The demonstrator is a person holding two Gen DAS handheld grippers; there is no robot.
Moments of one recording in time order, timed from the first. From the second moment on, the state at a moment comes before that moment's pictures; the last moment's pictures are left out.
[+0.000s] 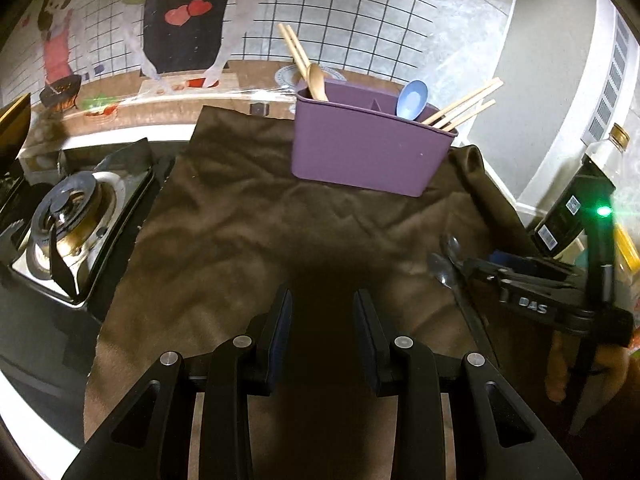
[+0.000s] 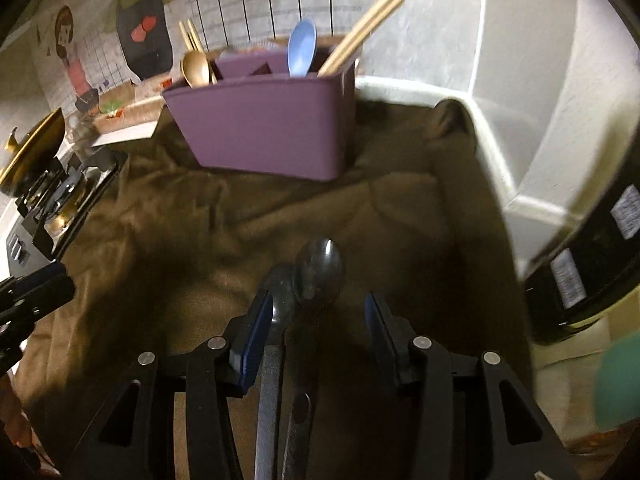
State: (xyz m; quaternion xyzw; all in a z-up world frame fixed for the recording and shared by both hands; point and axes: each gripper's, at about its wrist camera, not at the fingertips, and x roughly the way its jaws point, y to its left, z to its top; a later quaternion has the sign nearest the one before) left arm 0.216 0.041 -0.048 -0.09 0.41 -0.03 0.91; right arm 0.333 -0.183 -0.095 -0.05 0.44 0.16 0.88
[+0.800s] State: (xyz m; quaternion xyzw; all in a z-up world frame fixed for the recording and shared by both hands) left arm 0.241 0.012 -0.067 -0.10 0.44 -0.07 0.89; right arm 0.361 -0.185 -0.110 -0.02 0.46 0.15 0.87
